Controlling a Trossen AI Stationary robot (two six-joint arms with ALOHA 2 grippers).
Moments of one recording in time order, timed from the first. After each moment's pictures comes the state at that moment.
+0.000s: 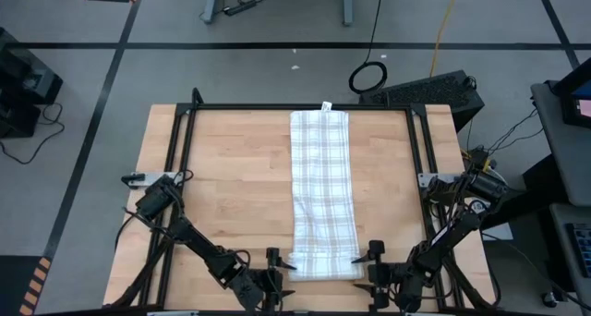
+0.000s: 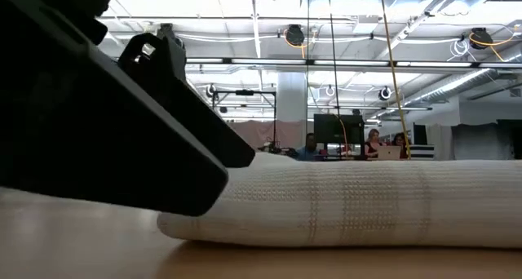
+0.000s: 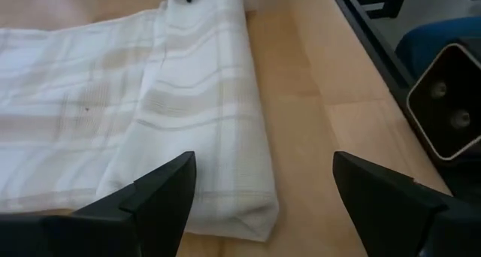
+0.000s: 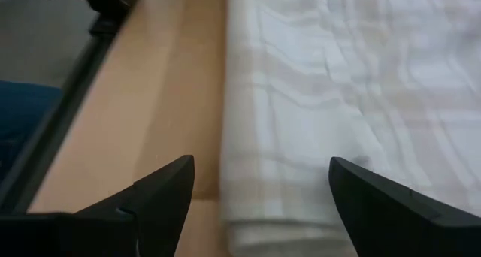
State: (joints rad) left arm -0.75 2.12 1.12 0.36 -0.60 -0.31; right arm 1.05 1.82 0.74 0.15 0.78 0.79
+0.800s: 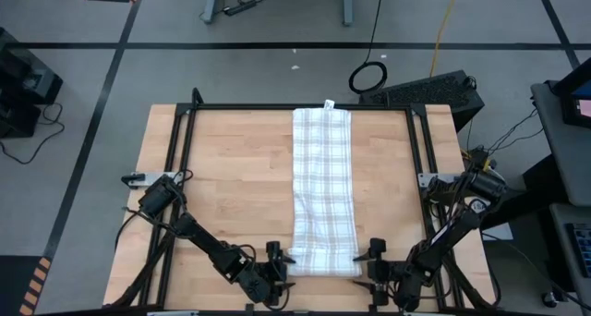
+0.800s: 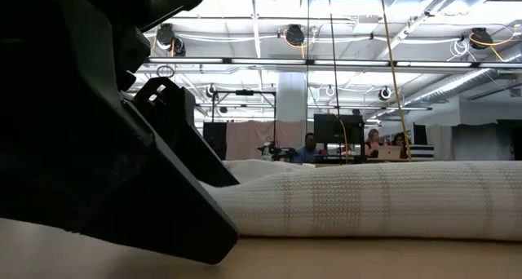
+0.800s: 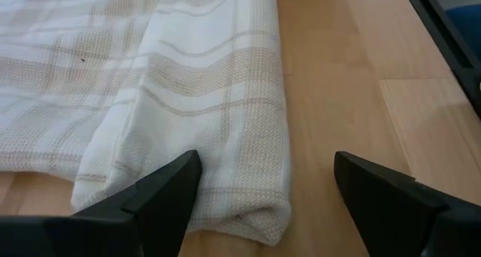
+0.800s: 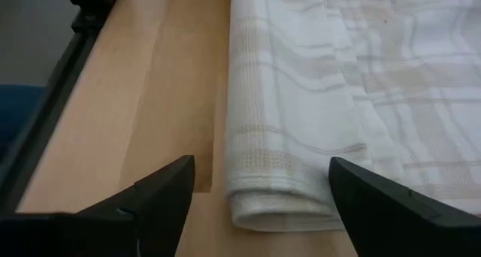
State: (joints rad) left arm -0.70 2.12 1.12 0.23 -0.53 -0.46; right arm 1.04 1.81 0.74 0.09 0.76 0.87
